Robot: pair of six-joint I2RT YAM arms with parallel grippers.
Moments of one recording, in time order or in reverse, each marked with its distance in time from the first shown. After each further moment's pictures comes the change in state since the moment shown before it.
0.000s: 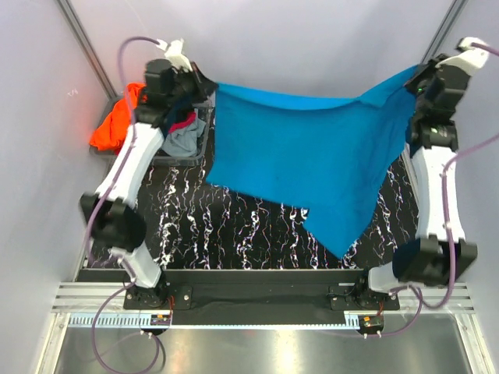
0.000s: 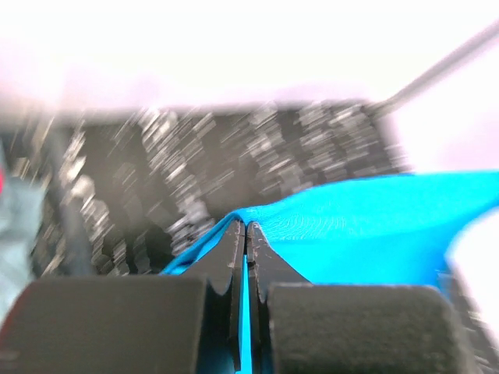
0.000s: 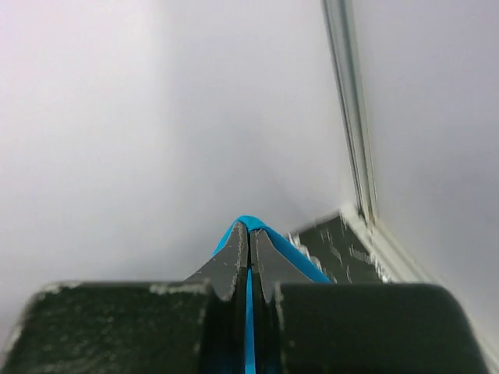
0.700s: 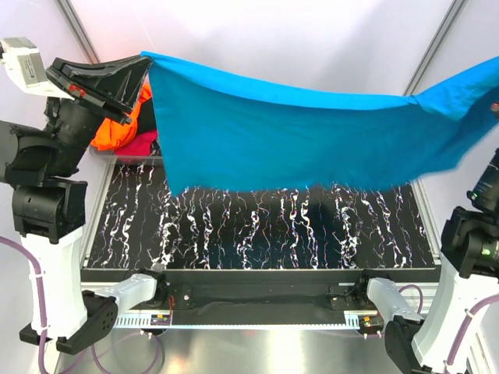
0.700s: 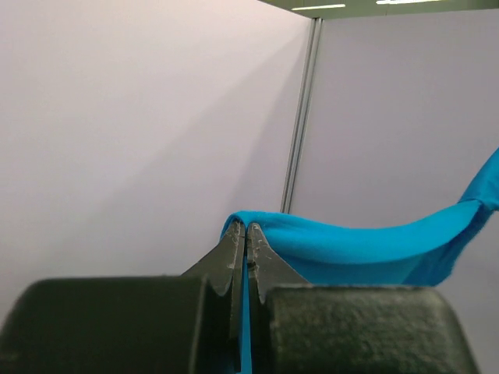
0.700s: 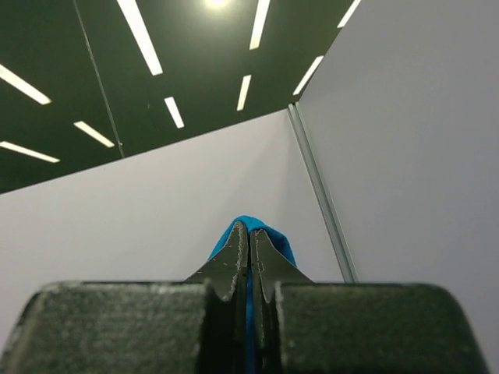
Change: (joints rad) left arm -0.024 -0.703 0.153 -0.039 0.080 0.011; right arm -0.005 -0.560 0.190 0.075 0.047 -0.090
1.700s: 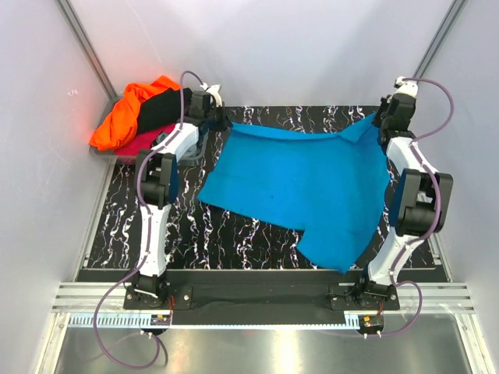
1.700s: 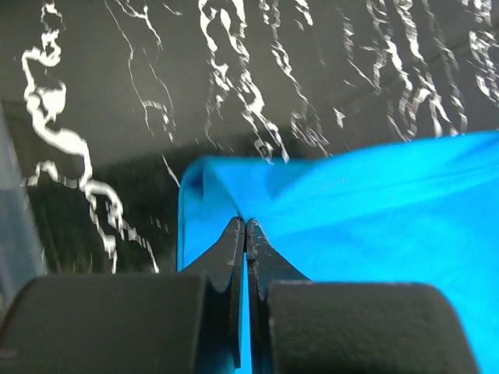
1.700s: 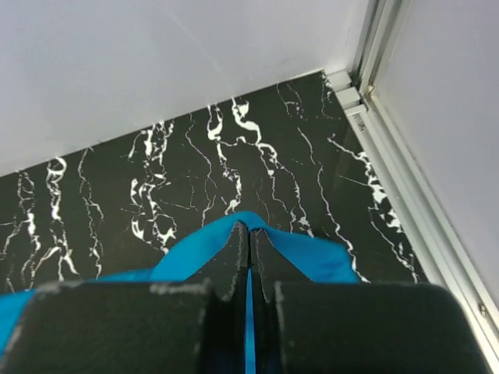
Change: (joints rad) left arm 0.005 1.241 0.024 0.085 -0.098 0.106; right arm 0.000 0.919 -0.365 0.140 -0.135 -0.098
